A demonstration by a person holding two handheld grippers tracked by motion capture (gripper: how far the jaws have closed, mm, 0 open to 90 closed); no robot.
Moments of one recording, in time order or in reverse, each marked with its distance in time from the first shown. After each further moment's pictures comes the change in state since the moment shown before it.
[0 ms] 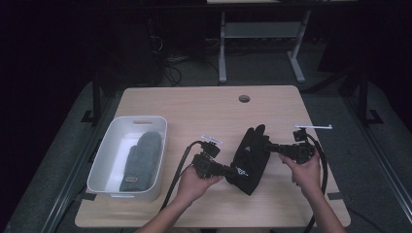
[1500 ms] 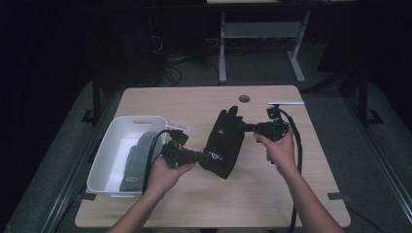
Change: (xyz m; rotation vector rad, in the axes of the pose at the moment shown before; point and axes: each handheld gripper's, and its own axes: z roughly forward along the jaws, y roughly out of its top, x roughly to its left) left arm 0.020 -0.004 -0.083 -0.111 0.071 -0.015; right arm 0.059 0.058 0.047 0.024 0.127 -0.023
